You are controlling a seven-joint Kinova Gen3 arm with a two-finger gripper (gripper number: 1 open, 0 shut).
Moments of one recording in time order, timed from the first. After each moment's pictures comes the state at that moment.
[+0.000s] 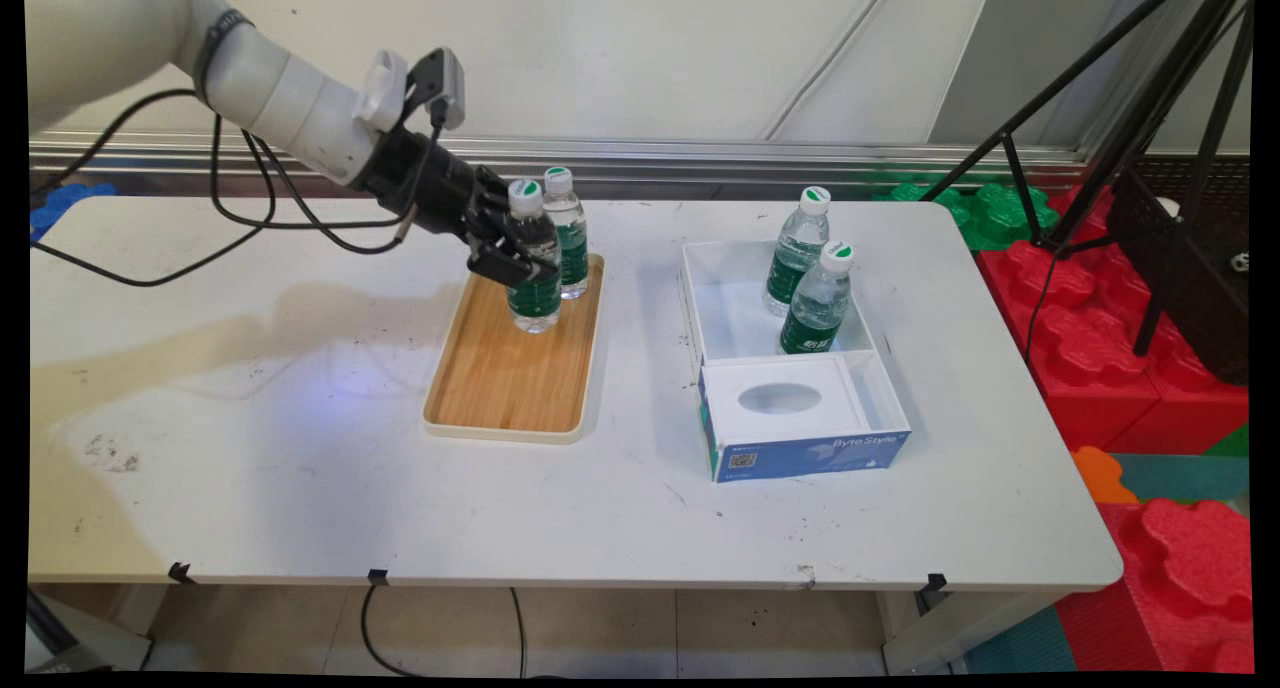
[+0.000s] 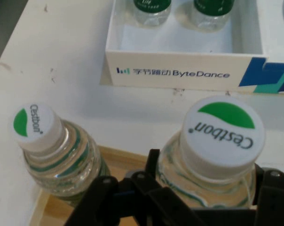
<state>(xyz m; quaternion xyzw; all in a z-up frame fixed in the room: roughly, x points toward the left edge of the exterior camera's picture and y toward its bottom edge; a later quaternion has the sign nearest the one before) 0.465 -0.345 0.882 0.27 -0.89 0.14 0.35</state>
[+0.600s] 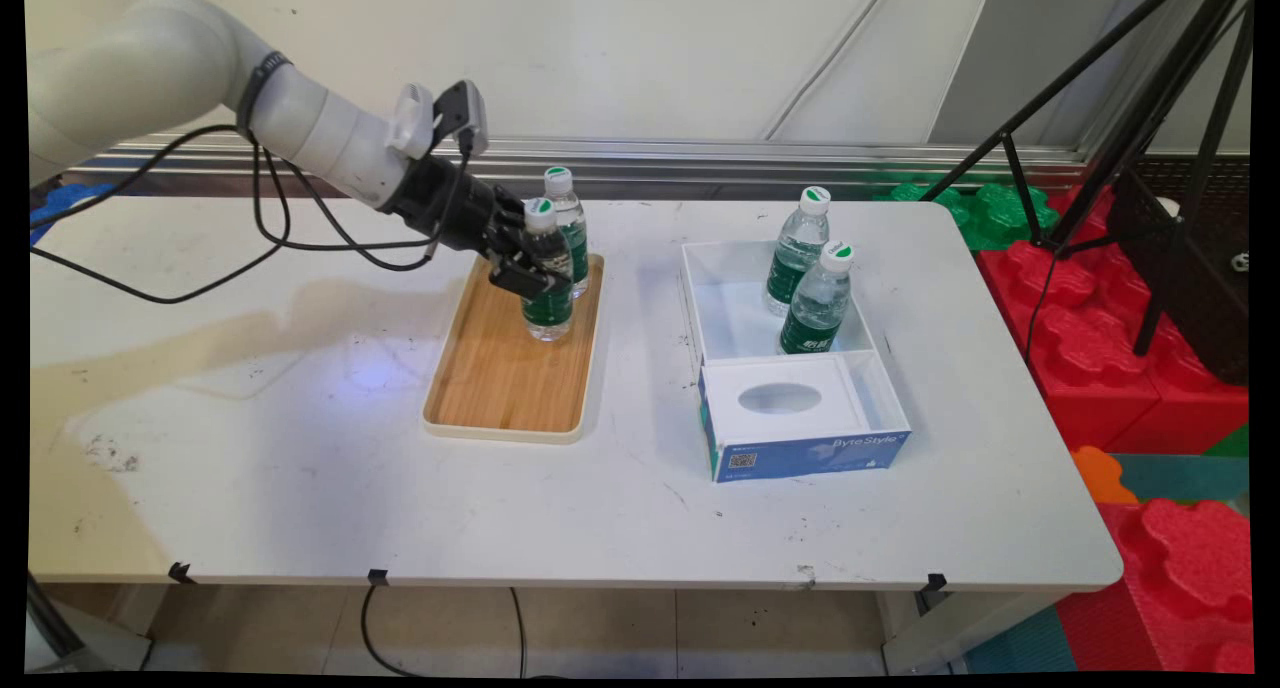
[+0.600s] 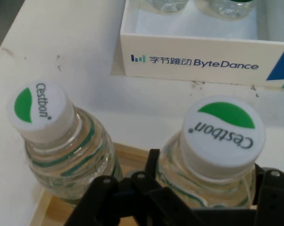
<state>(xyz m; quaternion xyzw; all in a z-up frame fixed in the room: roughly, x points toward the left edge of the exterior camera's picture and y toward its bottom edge) 0.465 -0.366 0.844 0.28 -0.88 0.14 0.35</state>
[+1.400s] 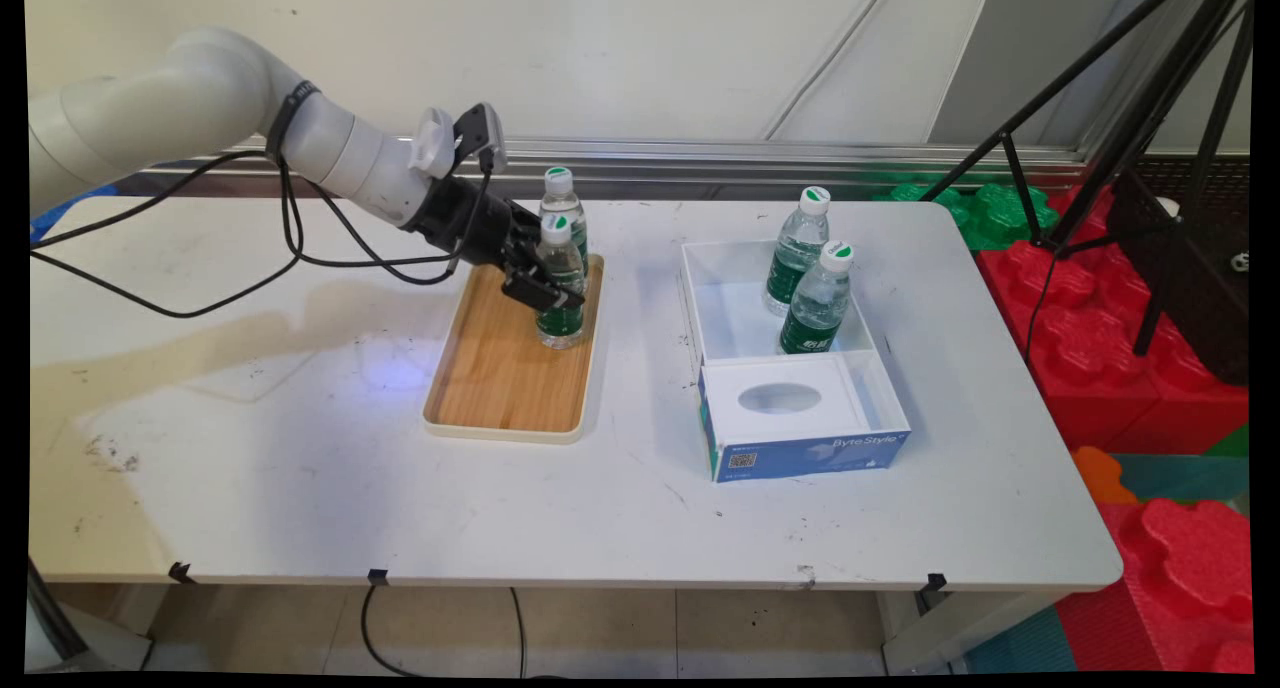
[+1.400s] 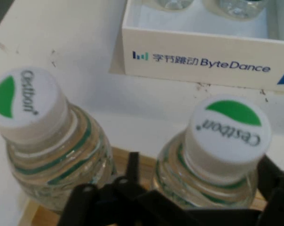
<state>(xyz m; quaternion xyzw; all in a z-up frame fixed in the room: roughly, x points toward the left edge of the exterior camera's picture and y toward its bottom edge) 0.459 -0.377 0.816 0.30 -0.88 0.13 0.36</state>
